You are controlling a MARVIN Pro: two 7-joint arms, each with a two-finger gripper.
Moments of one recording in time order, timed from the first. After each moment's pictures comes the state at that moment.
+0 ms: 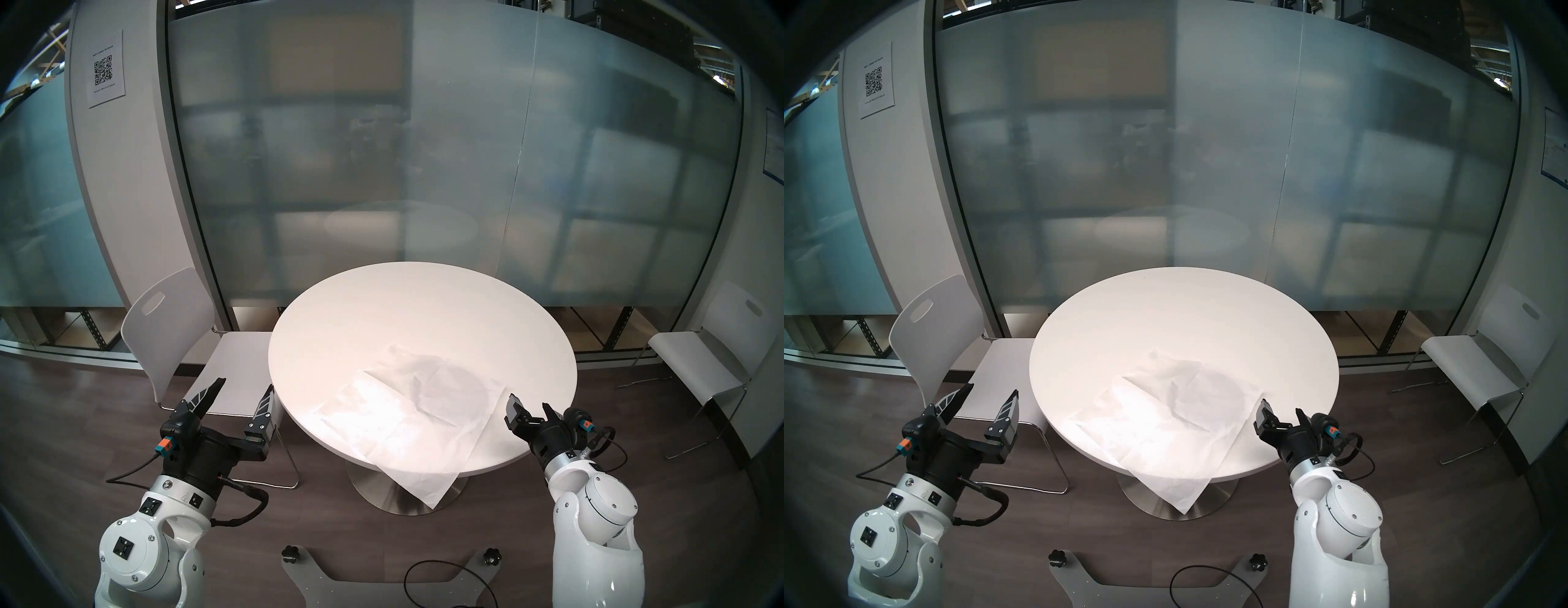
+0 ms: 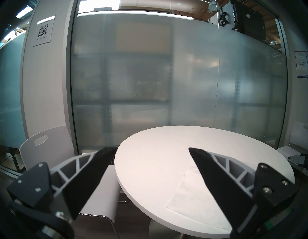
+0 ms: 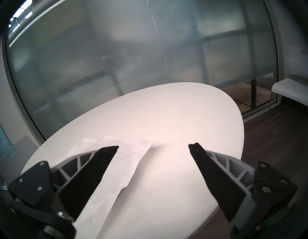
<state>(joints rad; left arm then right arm) 2.36 -1.57 -1.83 -2.33 -0.20 -0.01 -0.28 -1.94 -1.66 1.81 -1.90 0.28 0.26 0.18</state>
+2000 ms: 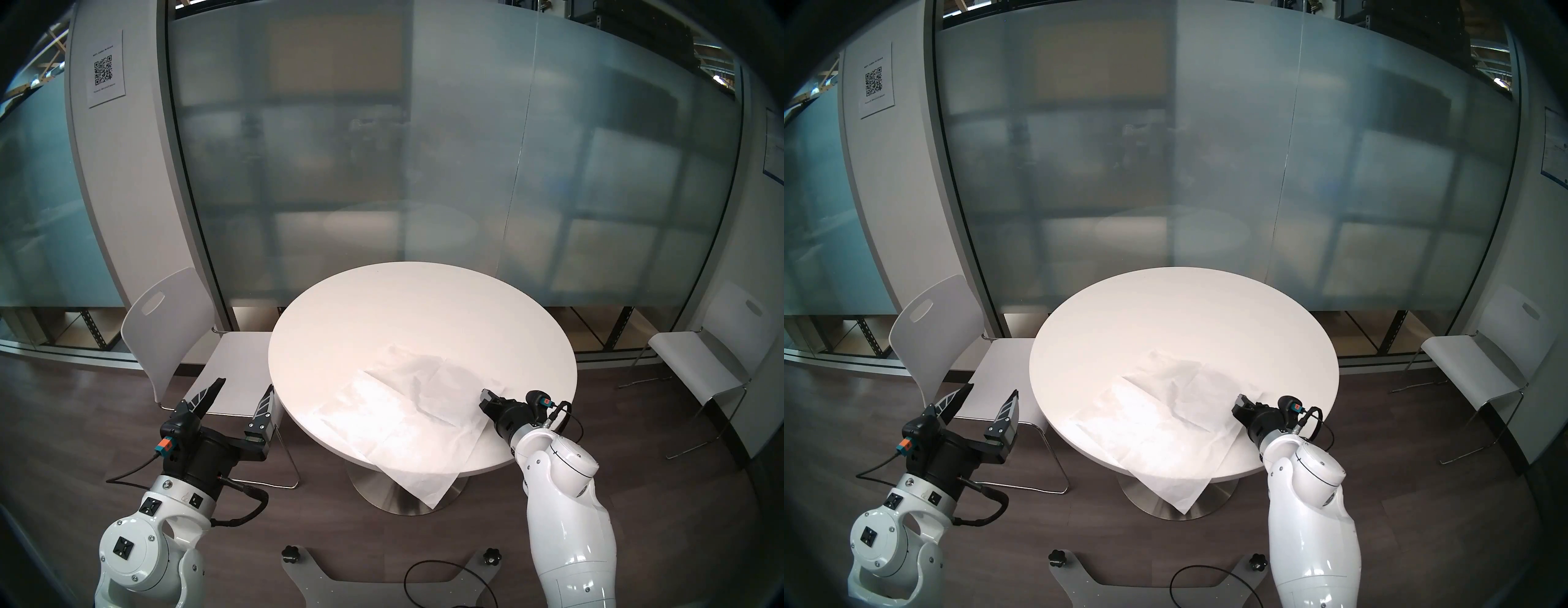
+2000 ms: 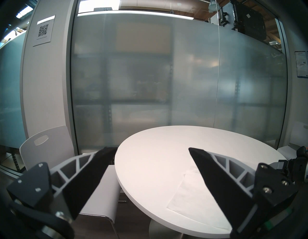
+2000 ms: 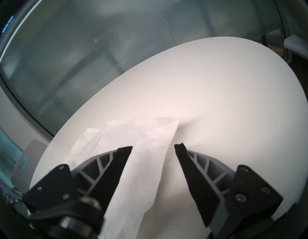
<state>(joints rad) 2.36 -1.57 -1.83 -2.33 -0.20 -0.01 -0.28 -1.72 -1.61 1.71 -1.67 0.45 0.41 0.05</state>
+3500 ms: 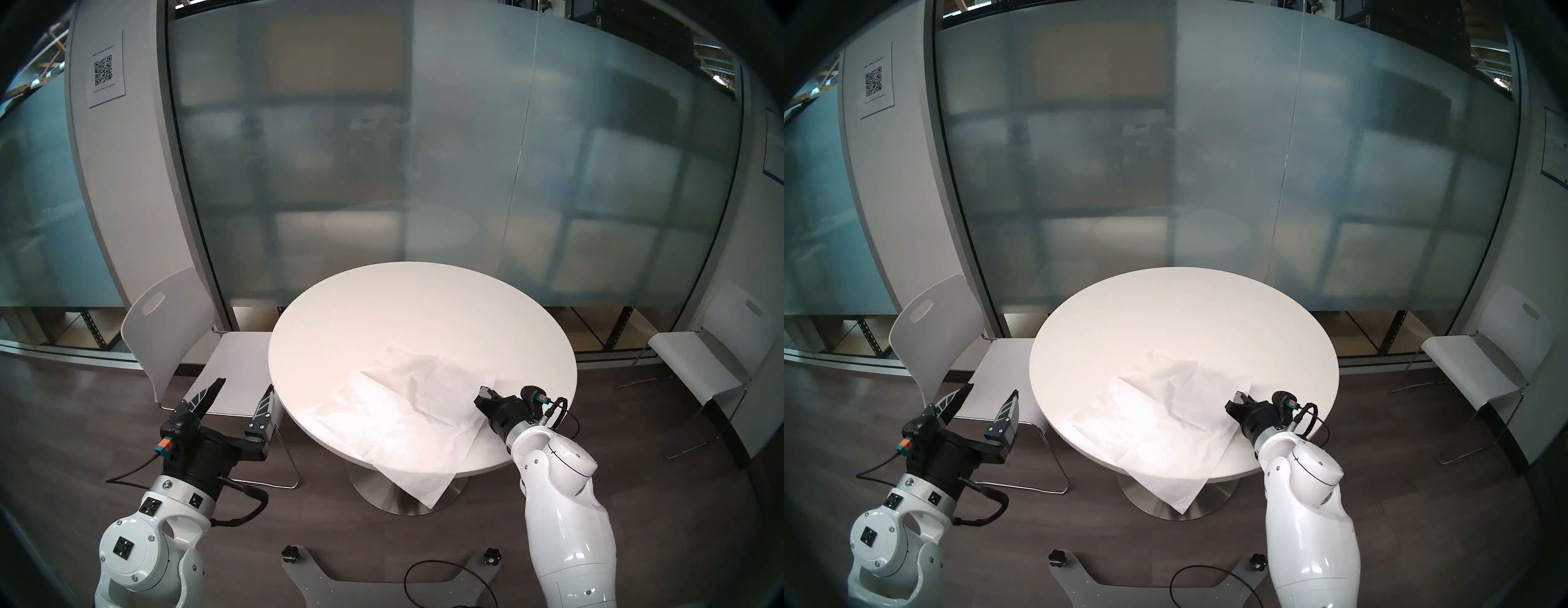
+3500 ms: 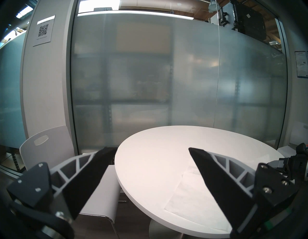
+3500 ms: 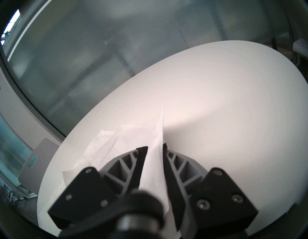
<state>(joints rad) 2.36 -1.57 -1.83 -2.33 -0.20 -0.01 -0.28 -1.74 -1.60 1.69 -1.72 0.47 0.39 0.08</state>
